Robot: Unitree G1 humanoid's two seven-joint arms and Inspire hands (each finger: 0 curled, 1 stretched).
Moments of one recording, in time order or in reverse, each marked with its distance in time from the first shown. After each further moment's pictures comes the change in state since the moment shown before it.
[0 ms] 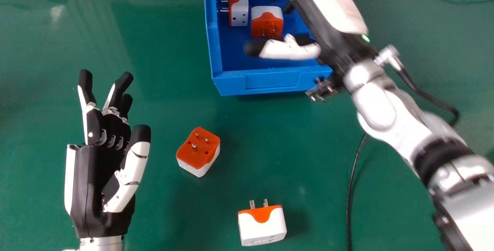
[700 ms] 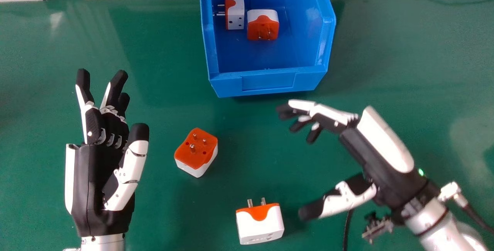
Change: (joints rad) left arm -0.019 0.002 -0.003 0.026 0.016 -0.031 0.023; right arm 0.670 -0.138 -0.067 -0.532 0.117 -0.085 0.293
